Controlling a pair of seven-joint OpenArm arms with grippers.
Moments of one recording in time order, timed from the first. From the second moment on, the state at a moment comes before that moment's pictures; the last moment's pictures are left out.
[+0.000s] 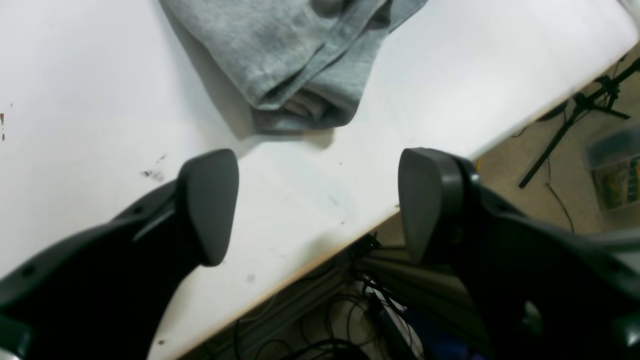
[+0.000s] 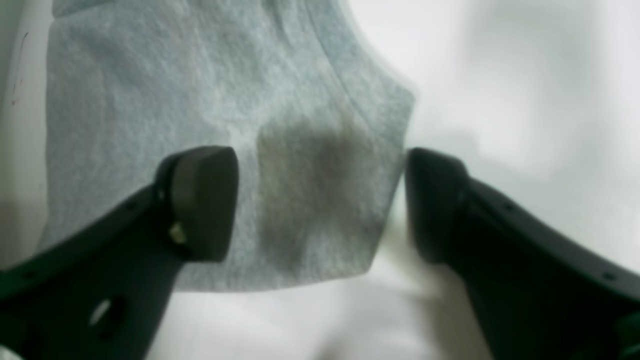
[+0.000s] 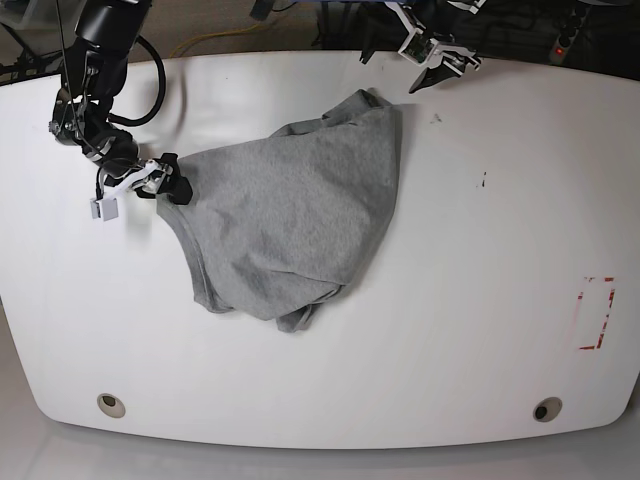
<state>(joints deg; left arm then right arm) 48.3 -18.9 18.0 111.3 3.5 -3.2 4.3 -5.3 16.8 25.4 75.6 47.2 29.1 -53.7</state>
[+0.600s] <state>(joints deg) 47.9 -16.1 11.2 112.7 3.3 -3.3 4.2 -5.7 16.8 25.1 75.4 45.9 28.2 -55.2</state>
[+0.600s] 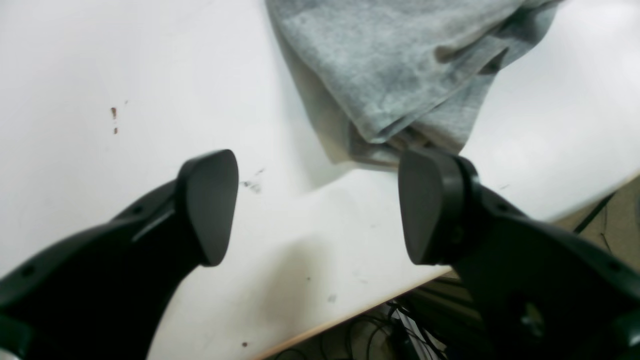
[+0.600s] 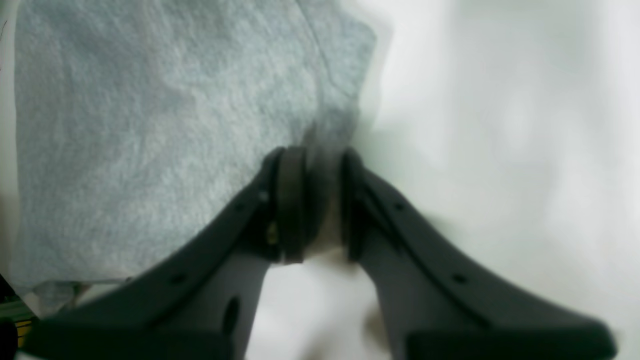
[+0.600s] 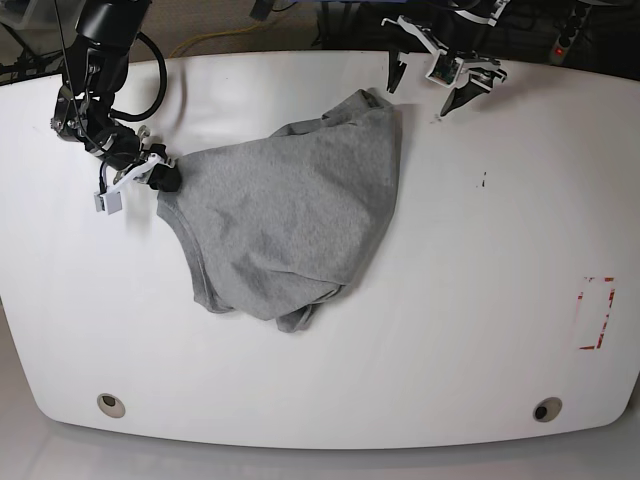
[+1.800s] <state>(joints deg) 31.1 -15.8 24.2 96.3 2.4 -3.5 6.6 -5.8 16.8 25.1 75.4 46.1 28.2 -55.2</state>
